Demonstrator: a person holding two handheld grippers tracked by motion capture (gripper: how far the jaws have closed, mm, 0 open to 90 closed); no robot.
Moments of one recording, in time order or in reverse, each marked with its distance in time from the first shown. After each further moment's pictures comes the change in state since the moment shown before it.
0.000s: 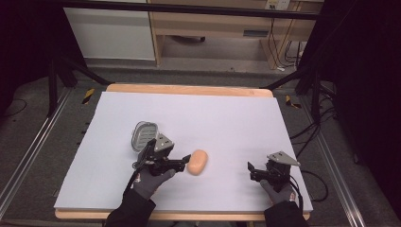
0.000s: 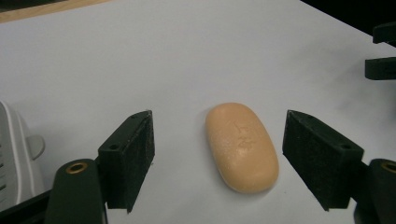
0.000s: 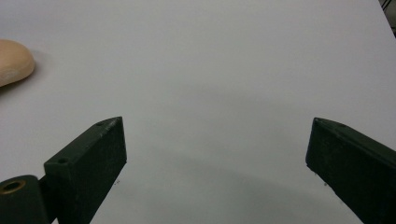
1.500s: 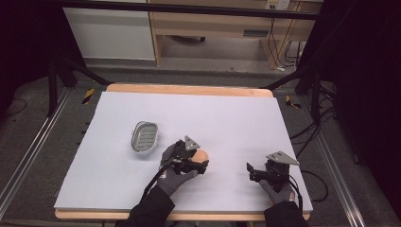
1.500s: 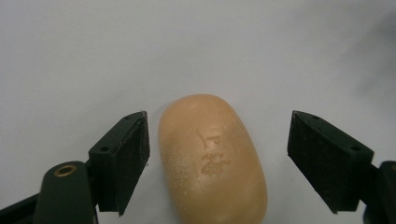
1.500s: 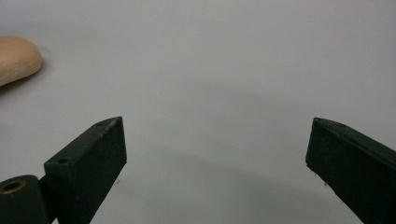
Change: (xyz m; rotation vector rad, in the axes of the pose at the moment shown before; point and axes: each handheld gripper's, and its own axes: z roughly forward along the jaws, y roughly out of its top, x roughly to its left) left arm -0.032 0.001 0.068 0.155 0.000 0.066; right arm 0.000 0.000 0.002 0.015 0.021 0.001
